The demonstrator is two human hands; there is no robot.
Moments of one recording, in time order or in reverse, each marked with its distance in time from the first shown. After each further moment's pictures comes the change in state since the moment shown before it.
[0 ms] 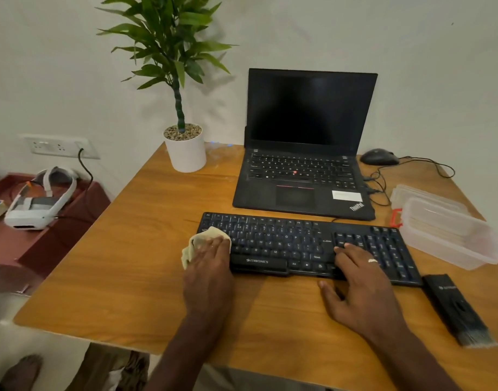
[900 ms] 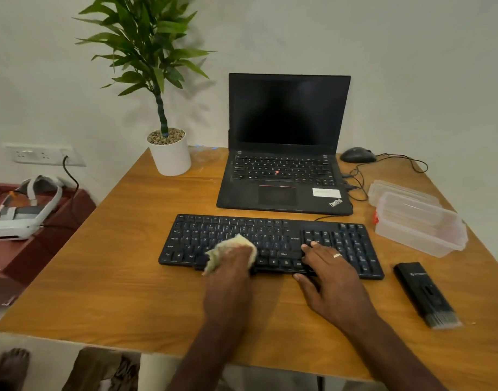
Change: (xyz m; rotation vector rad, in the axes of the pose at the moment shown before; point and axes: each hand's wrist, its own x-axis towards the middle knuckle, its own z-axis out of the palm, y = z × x) left_hand -0.027 0.053 0.009 -0.357 0.041 0.102; right_hand 0.000 -0.018 -0.012 -0.026 -0.030 -0.008
